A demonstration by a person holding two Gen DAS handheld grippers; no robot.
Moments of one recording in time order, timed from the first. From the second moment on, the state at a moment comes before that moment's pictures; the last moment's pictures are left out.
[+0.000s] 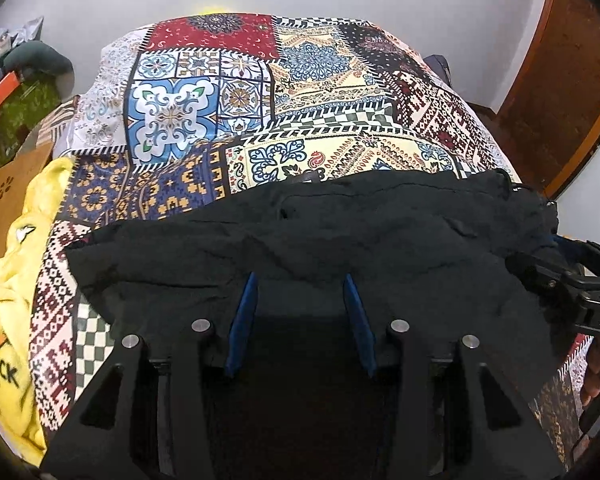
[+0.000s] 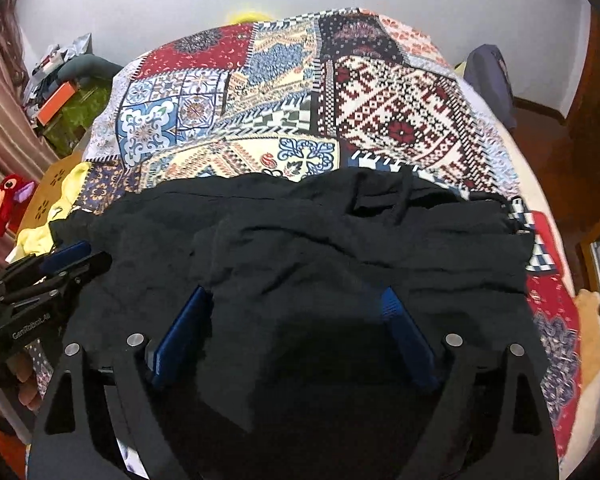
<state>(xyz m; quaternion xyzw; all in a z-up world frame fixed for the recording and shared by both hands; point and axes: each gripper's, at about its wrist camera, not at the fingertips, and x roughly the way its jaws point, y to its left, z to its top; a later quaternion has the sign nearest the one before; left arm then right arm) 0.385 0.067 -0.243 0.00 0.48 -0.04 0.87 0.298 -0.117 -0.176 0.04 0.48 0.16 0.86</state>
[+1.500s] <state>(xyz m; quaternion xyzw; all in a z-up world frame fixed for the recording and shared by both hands) 0.223 0.164 -0.253 -0.31 0.48 -0.02 0.82 0.210 -0.130 -0.134 0.02 0.44 0.14 0.89</state>
